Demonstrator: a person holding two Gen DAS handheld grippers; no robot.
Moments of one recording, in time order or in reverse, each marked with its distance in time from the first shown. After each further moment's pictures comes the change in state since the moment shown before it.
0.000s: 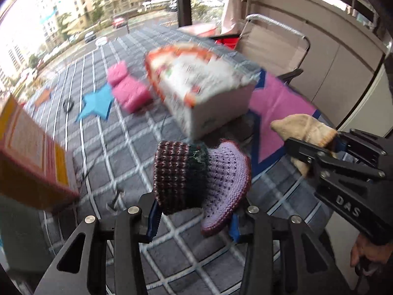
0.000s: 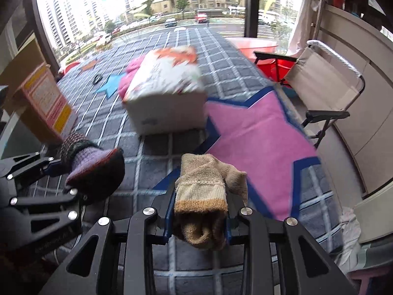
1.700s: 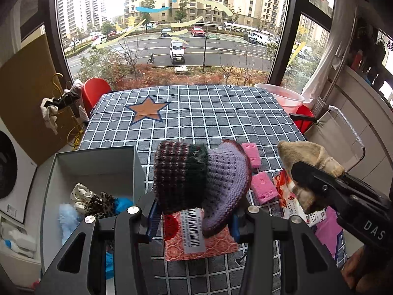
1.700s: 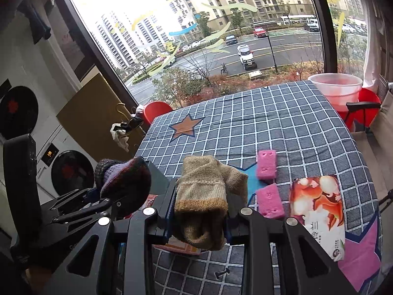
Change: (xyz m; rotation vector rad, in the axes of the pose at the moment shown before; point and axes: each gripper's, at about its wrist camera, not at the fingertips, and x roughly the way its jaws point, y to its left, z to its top) left arm -0.119 0.230 0.057 -0.453 -0.136 0.223; right arm -0.039 0.156 0.188 -0.045 -0.100 0.482
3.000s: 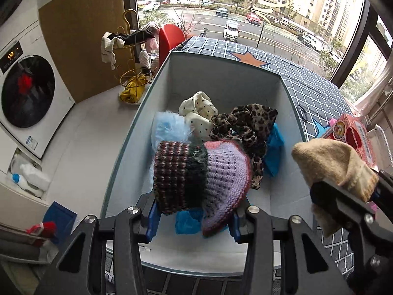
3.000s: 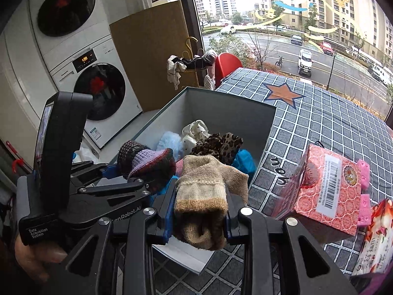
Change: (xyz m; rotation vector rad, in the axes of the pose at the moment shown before) left arm 0.002 0.184 -0.128 -0.262 0.139 0.183; right arm 0.101 0.191 -0.105 -0.449 0.203 0.097
